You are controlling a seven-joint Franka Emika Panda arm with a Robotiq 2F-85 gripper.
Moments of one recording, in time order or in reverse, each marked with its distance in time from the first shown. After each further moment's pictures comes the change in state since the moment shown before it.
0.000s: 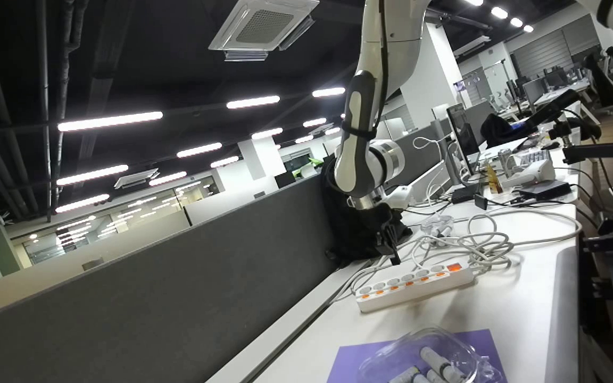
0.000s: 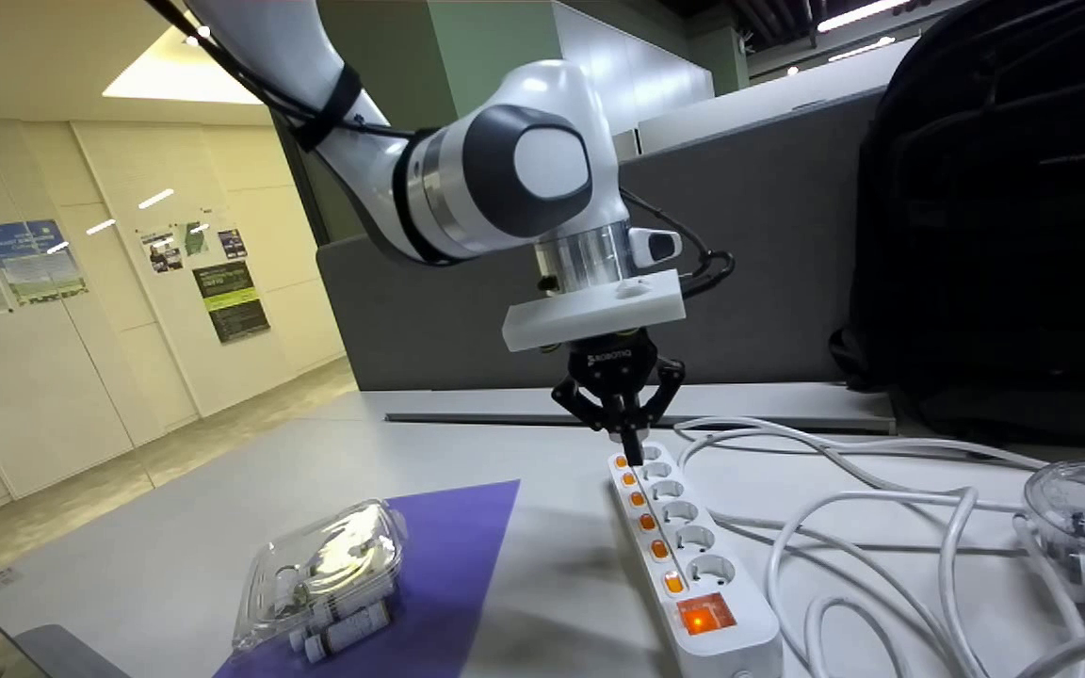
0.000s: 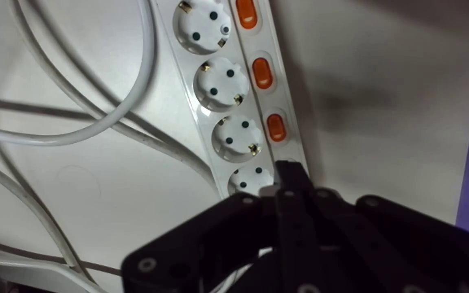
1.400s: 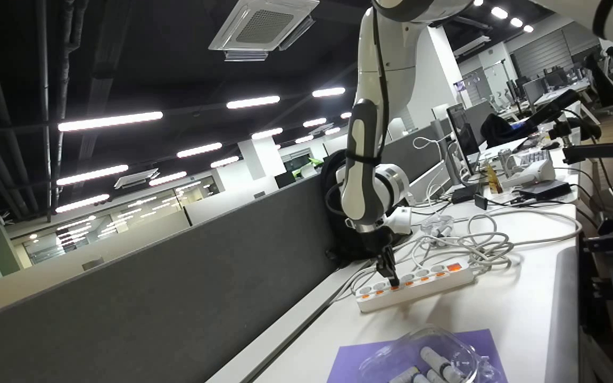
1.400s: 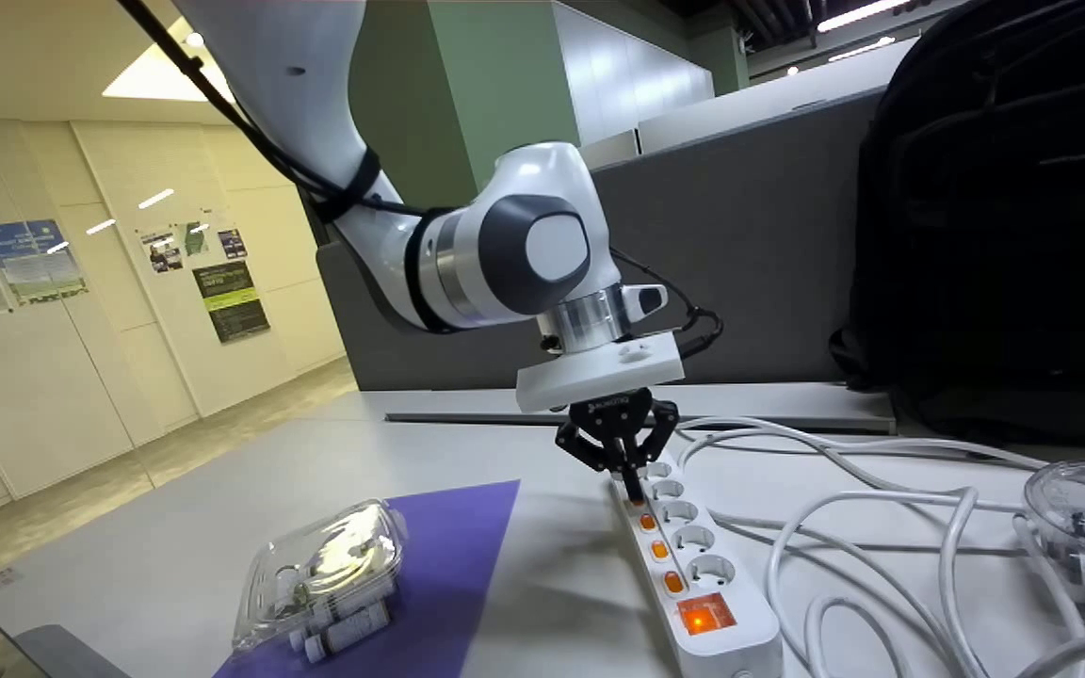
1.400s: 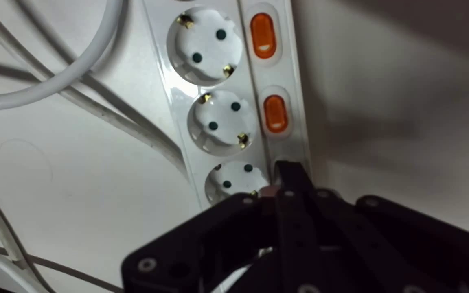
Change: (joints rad) arm 0.020 0.132 0.015 0.028 -0.059 0.150 0.001
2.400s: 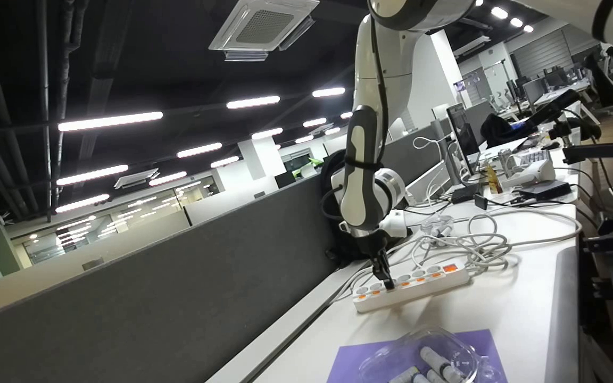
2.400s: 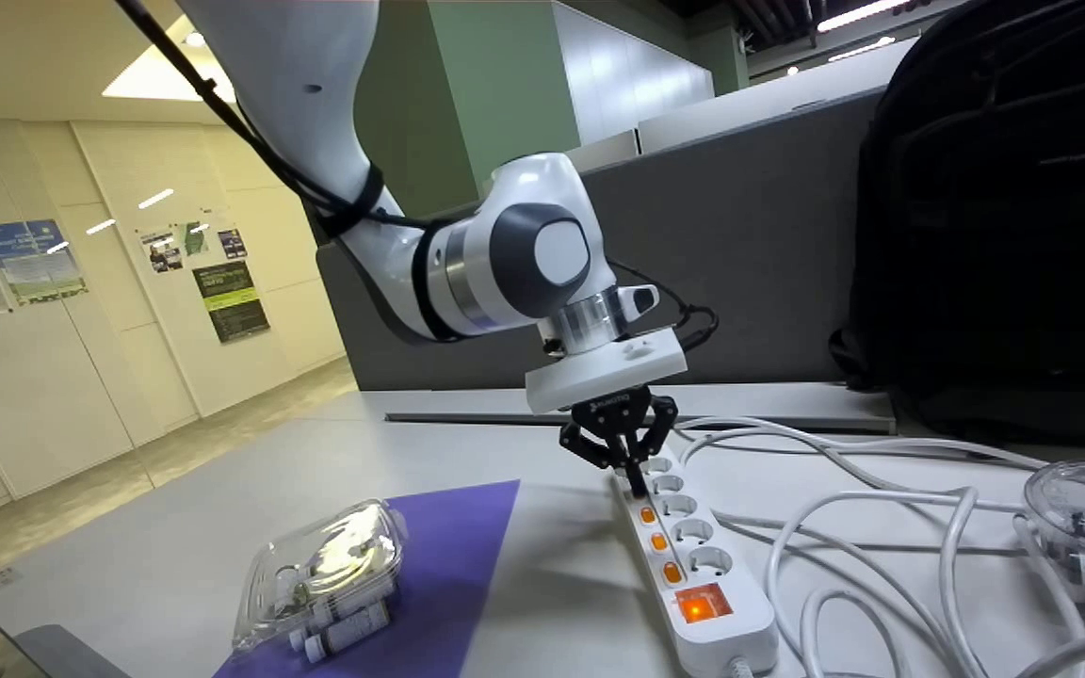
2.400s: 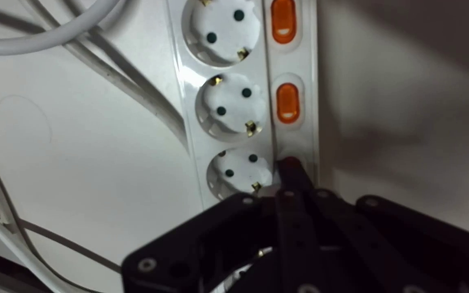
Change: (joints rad) arm 0.014 0.036 0.001 0.043 -0.072 0.017 0.000
